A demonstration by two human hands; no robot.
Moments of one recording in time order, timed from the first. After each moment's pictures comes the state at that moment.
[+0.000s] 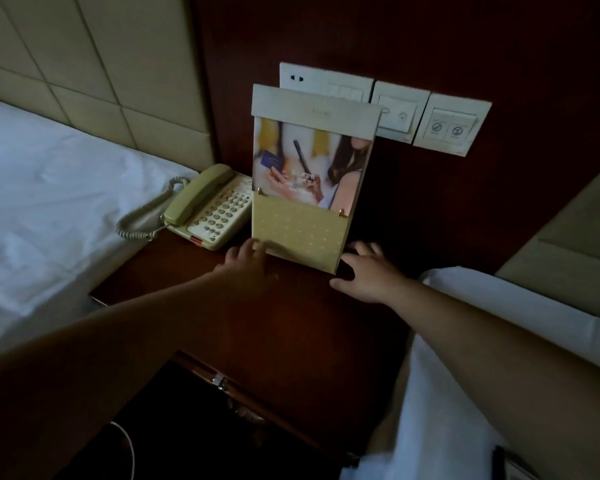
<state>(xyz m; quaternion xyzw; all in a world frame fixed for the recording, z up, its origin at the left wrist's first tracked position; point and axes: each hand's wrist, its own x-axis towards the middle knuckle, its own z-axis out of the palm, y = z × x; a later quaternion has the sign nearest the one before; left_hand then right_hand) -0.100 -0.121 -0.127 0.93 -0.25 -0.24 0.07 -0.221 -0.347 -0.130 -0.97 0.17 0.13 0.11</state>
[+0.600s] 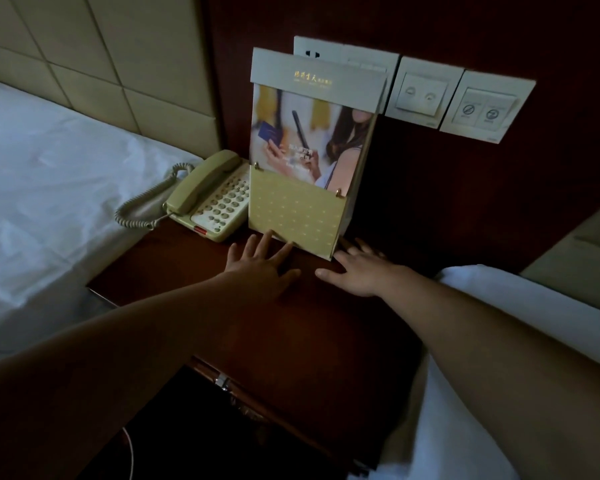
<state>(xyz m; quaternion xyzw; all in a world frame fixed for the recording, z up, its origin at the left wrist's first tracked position) -0.092 -0.128 -0.162 0.93 -0.31 -0.21 -0.02 -0.184 -0.332 -0.147 -0.96 0.15 0.24 0.06</state>
